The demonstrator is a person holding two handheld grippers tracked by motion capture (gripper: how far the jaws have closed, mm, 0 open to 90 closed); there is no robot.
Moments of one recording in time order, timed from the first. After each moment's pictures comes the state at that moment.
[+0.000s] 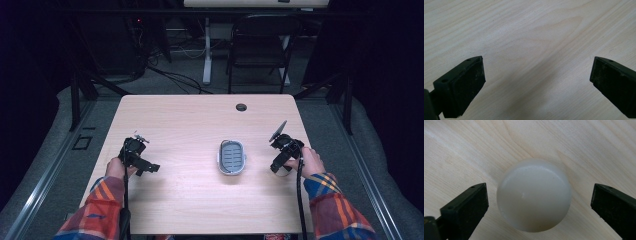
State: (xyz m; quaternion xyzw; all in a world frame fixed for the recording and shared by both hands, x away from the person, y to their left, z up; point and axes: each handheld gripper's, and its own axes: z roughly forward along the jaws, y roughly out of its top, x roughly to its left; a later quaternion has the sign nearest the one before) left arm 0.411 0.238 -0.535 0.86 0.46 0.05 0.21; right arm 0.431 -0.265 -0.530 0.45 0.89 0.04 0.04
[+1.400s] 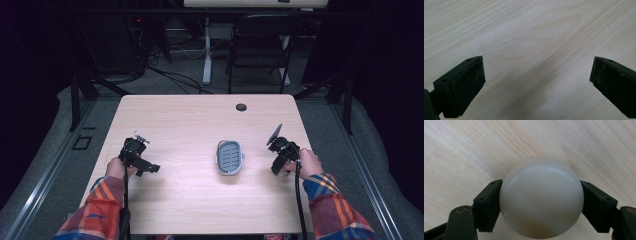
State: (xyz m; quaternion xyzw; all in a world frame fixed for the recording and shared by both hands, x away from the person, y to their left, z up) left arm 0.411 0.237 -0.535 0.86 0.46 0.05 0.21; right arm 0.431 -0.258 -0.539 0.43 0.90 -0.01 0.04
